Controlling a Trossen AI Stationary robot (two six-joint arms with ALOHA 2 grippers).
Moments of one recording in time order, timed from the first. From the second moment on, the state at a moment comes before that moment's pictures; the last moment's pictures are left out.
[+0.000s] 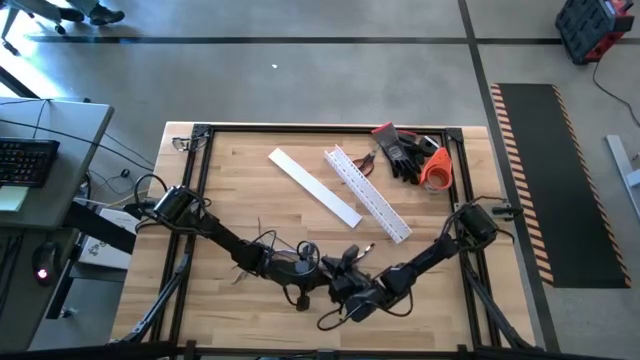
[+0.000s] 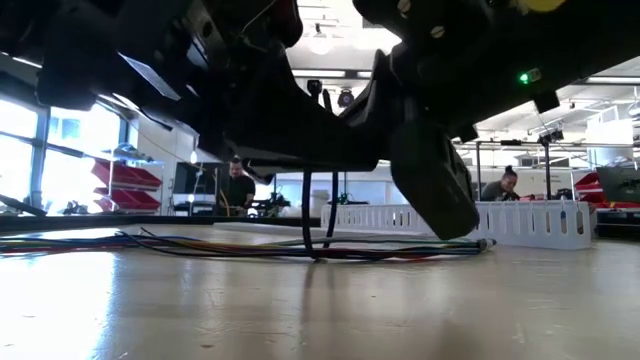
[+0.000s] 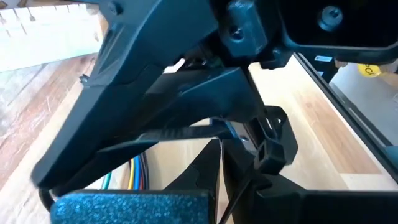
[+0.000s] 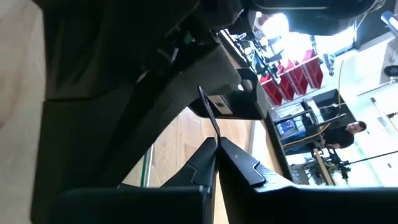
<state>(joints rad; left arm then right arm) -0.47 2.00 0.86 0.76 -0.32 -0.30 0.59 2.12 1.15 0.29 1.10 -0.34</state>
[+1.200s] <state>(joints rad) -0.46 2.00 0.86 0.76 -0.30 -0.38 0.60 2.17 1.14 0.44 1.15 -0.51</state>
